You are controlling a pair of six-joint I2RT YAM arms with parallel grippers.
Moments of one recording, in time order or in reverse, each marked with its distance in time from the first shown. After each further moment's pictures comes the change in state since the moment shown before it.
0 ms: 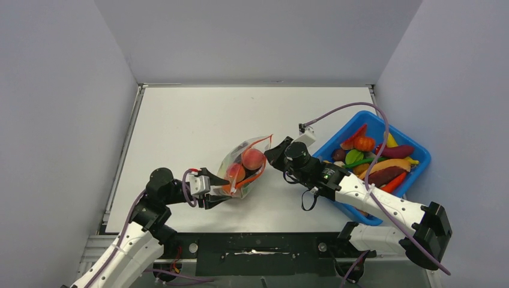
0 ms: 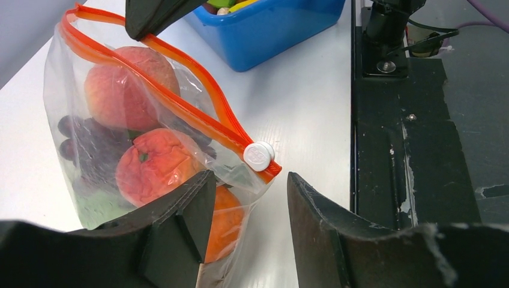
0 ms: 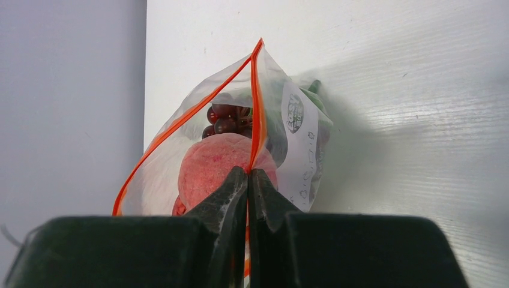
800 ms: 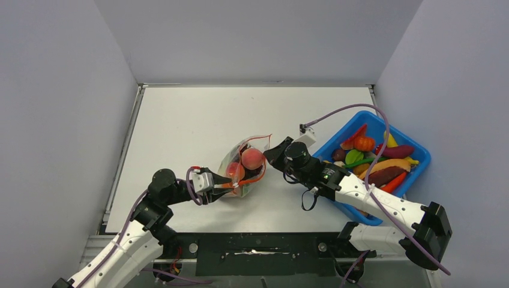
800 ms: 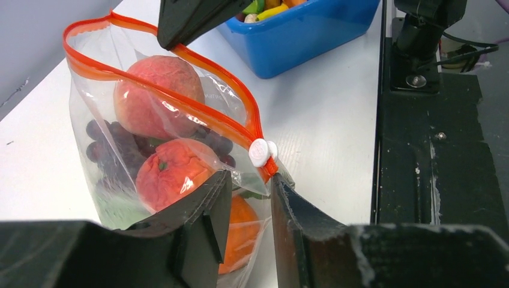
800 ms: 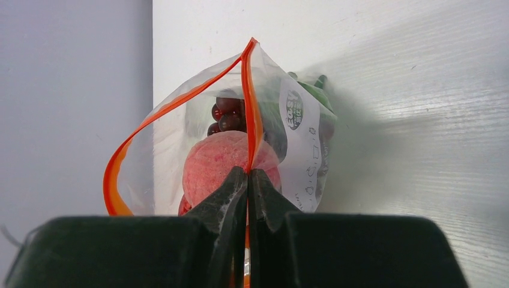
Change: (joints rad) left arm -0.086 0.025 -0.002 0.071 -0.172 -0.034; right arm 0.000 0.000 -0.001 0.001 -0.009 0.040
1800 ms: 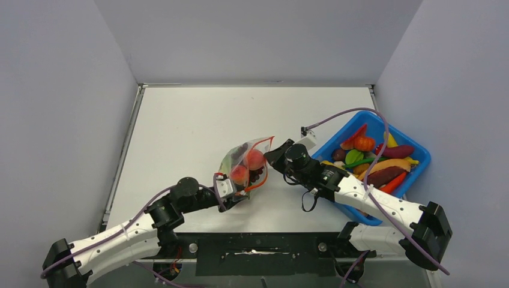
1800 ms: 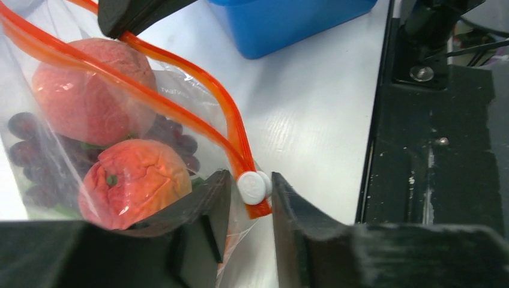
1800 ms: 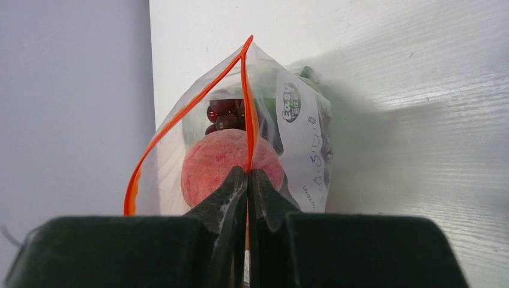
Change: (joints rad) left arm -0.371 0.142 -0.026 0.112 -0.404 -0.072; right arm -0.002 0.000 -0.035 0.023 -0.010 0.060
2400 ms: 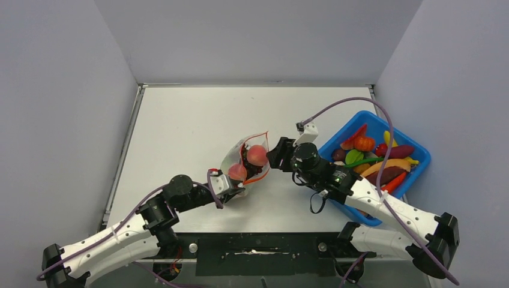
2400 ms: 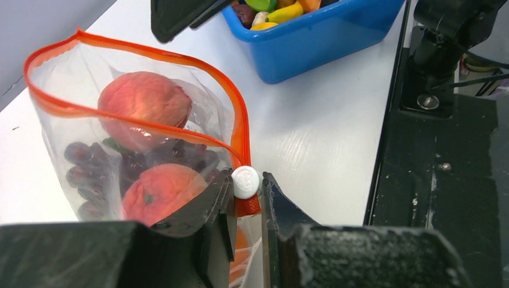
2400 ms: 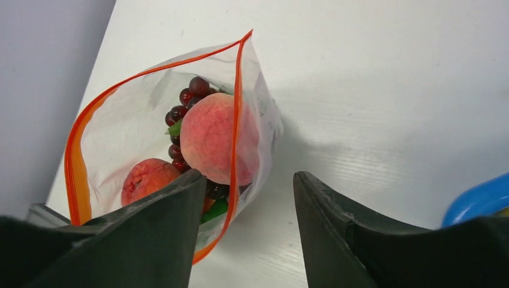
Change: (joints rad) left arm -0.034 -0.056 0.100 -0.114 -0.103 0.030; right arm 0.000 -0.090 0.031 -0.085 -0.011 -0.414
